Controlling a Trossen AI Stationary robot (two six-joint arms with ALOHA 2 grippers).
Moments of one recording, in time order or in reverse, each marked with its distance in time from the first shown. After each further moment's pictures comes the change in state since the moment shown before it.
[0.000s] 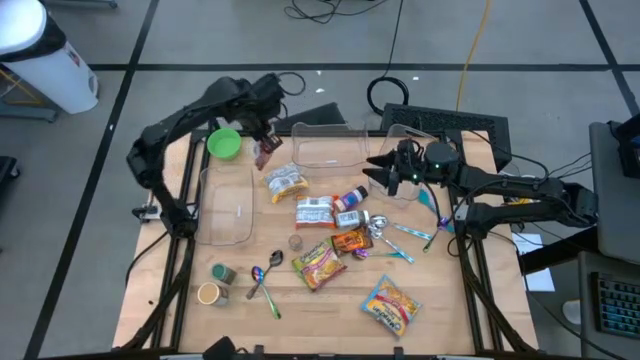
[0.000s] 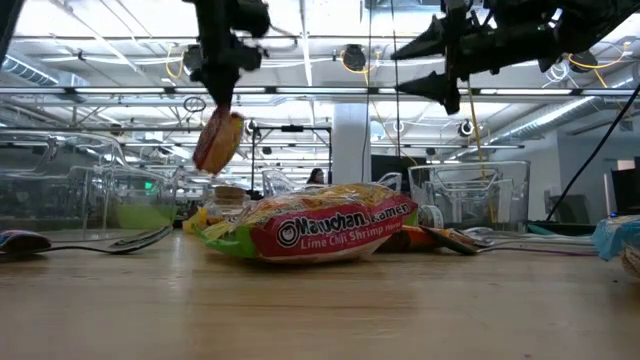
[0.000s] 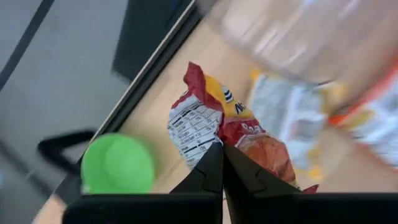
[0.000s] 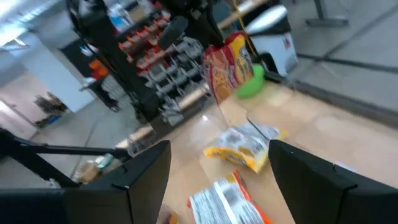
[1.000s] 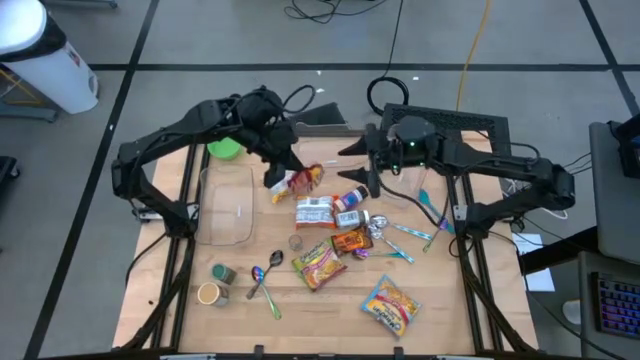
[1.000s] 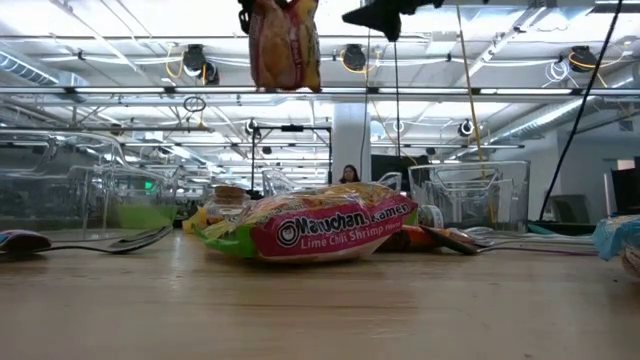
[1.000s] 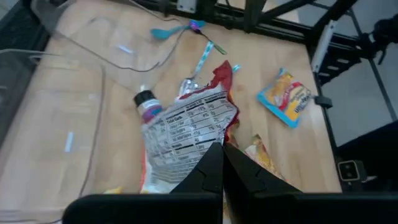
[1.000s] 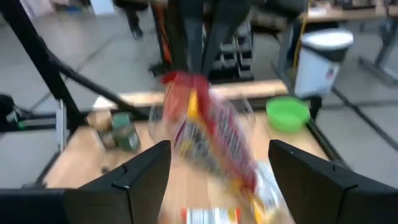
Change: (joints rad) left arm -0.304 -0.131 0.000 0.332 0.527 0.062; right arm 0.126 0.285 0.605 -0.429 -0.089 -0.480
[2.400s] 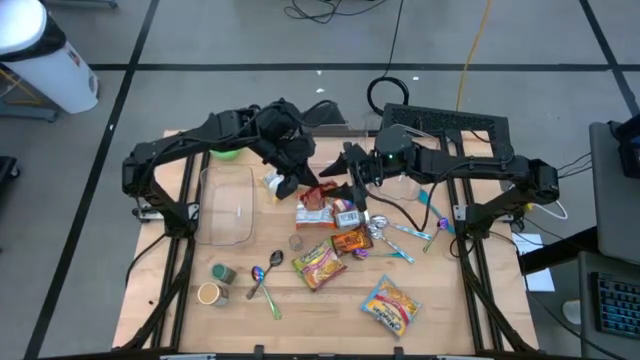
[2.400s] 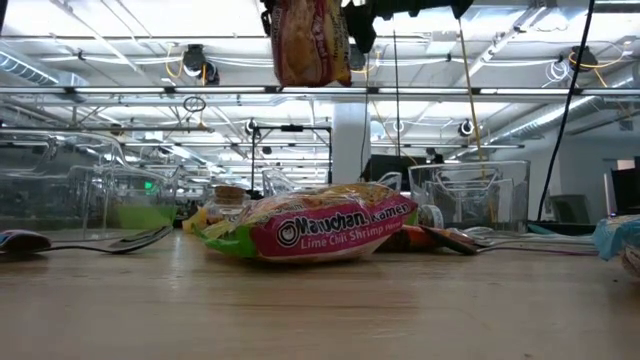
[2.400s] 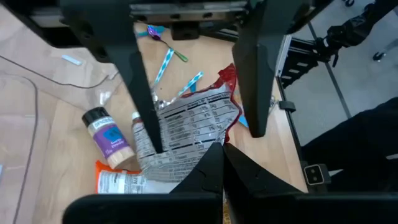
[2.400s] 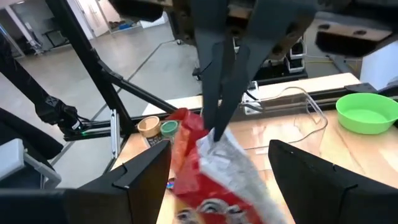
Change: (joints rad) left arm -0.066 0.078 0.000 0.111 0.099 -0.051; right arm 0.066 0.137 -0.001 0.144 -0.113 0.150
